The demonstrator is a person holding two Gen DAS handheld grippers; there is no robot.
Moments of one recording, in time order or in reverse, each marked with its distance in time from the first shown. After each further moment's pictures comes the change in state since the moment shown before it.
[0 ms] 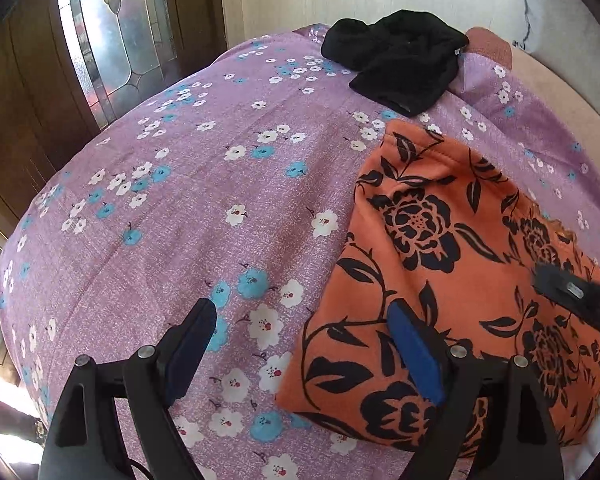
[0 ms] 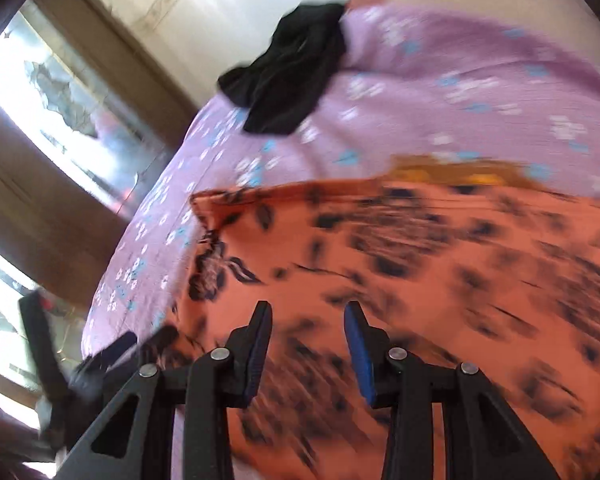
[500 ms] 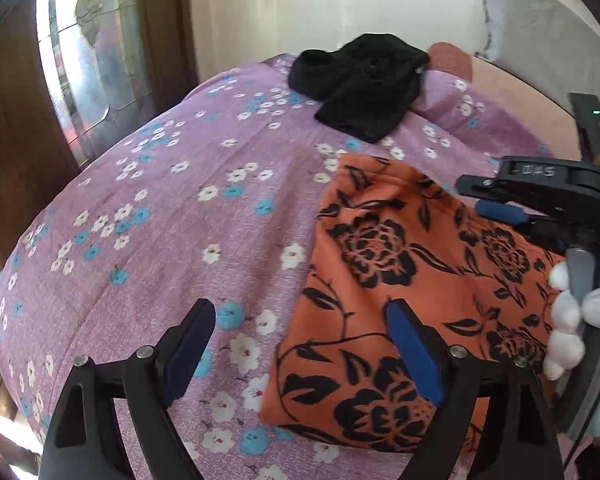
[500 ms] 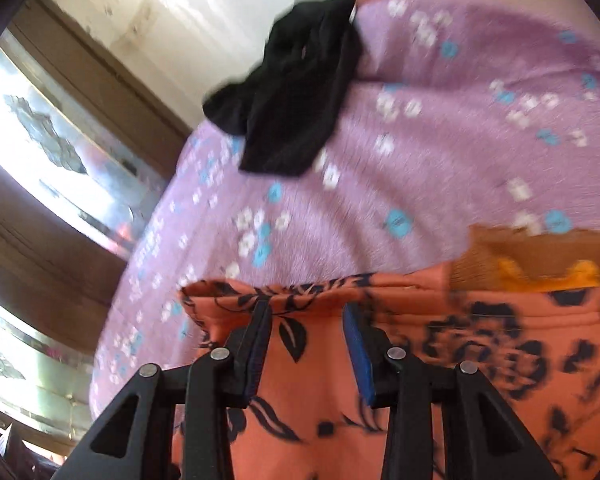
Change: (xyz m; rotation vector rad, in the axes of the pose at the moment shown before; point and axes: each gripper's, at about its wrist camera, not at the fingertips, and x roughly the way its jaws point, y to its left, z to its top) left arm -0.018 -0.012 0.003 0.095 -0.106 -0.092; right arm -0.001 -0.010 0.049 0.084 -0.156 0.002
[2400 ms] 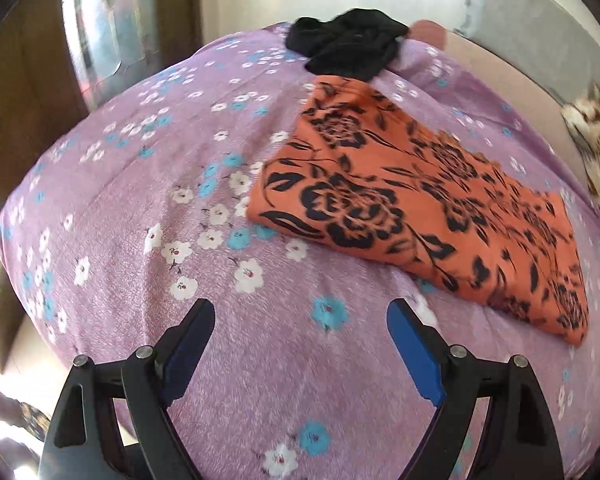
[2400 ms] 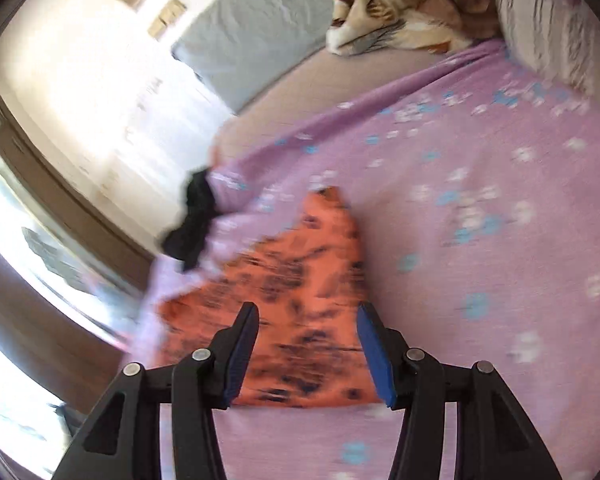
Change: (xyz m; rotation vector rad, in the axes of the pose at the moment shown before) left arm -0.071 -0.009 -0.103 -0.088 0.094 -0.040; right arm -0.303 -0.189 -0.158 0.304 -0.376 0.029
